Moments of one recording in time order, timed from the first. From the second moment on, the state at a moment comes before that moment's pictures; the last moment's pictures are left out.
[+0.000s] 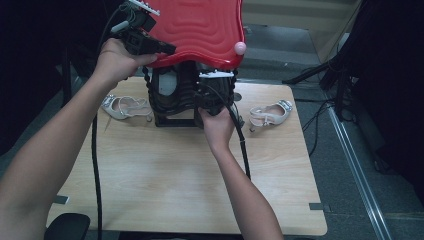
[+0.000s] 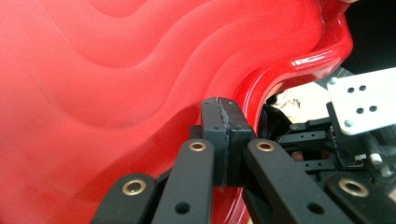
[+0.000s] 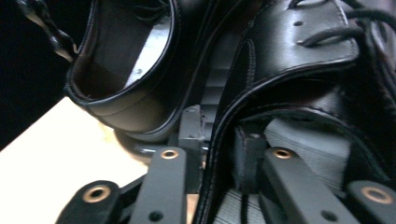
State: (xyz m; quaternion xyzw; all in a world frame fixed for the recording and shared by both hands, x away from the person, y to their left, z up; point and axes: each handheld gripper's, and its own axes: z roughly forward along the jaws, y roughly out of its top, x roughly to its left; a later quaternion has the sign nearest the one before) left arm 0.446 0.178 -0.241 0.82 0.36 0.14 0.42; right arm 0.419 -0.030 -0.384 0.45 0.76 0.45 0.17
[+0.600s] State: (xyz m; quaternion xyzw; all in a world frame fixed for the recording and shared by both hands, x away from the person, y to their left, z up) left arm 0.445 0.179 -0.242 0.82 0.36 0.14 0.42; right arm 0.386 -0.054 -0.367 0.42 0.78 0.45 0.14
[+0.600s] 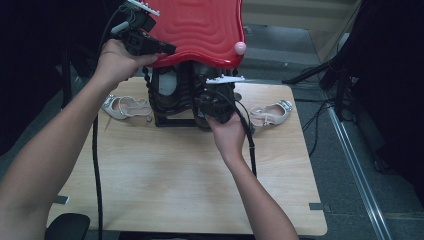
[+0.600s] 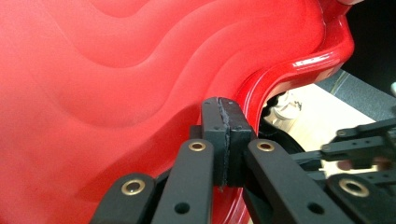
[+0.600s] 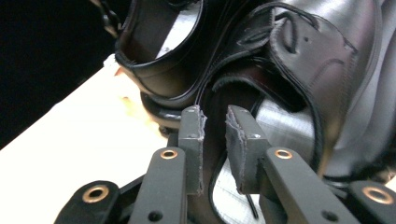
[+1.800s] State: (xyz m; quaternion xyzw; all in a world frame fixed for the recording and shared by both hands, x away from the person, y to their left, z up) left arm 0.444 0.178 -0.243 0.82 0.36 0.15 0.42; right arm 0.353 -0.067 -0.415 0.39 0.80 0.44 0.09
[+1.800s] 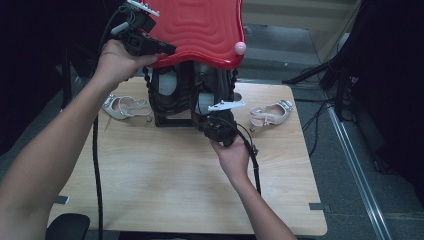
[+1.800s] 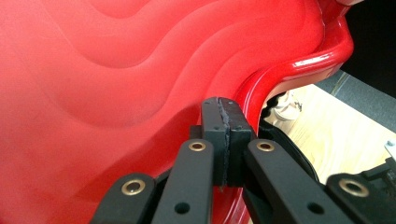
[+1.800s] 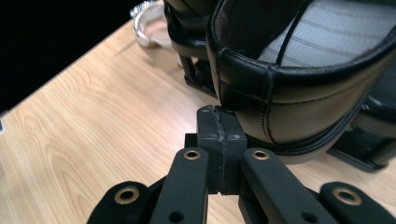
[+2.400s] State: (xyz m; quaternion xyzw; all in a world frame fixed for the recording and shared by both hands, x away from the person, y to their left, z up) left arm 0.444 0.179 -0.242 0.82 0.36 0.15 0.42; right arm 0.384 -0.061 -0.405 0.42 0.78 0.46 0.12
